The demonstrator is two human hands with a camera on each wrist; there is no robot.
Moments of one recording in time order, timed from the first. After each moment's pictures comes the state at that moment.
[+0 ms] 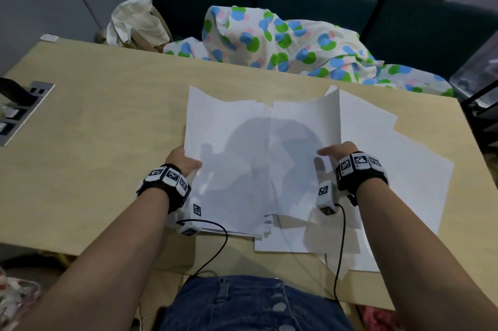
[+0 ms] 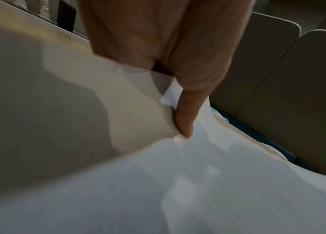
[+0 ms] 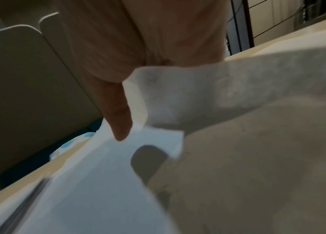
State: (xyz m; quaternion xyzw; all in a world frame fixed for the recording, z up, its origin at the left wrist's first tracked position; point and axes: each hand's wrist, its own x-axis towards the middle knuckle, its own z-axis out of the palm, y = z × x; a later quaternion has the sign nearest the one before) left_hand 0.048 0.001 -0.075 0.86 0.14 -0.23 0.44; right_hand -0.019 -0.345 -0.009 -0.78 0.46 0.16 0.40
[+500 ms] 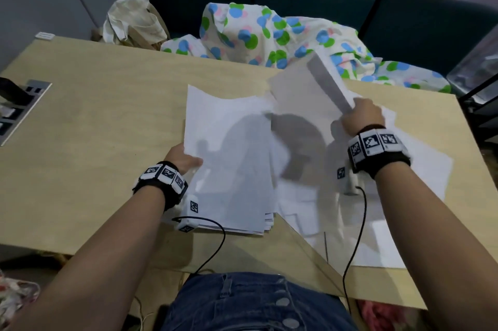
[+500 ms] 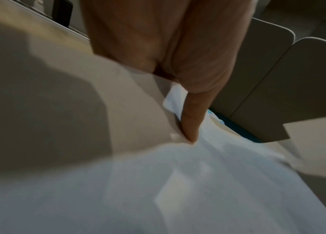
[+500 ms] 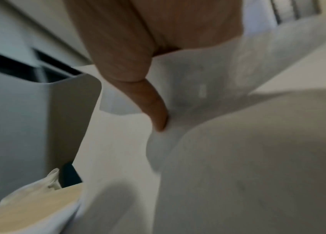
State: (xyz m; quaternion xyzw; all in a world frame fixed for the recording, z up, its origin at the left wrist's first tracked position) left_hand 0.045 0.002 -0.063 0.84 0.13 -0.27 0.46; right_hand 0.002 -0.348 0.050 -0.92 0.34 0.02 0.16
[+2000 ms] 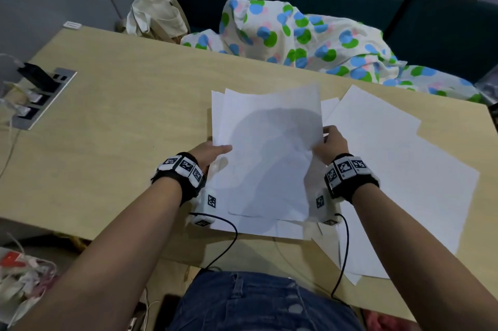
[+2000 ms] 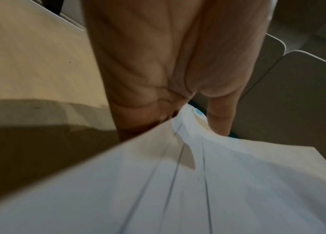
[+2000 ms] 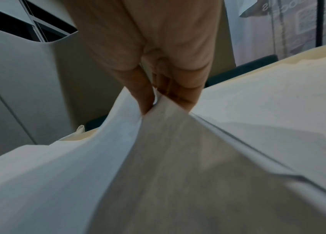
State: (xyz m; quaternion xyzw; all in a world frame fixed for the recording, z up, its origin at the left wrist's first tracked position) left_hand 0.050 -0.013 -0.063 0.72 0.14 -0.38 0.56; right_hand 0.006 -0.290 -0.032 -0.87 0.31 0.08 0.36
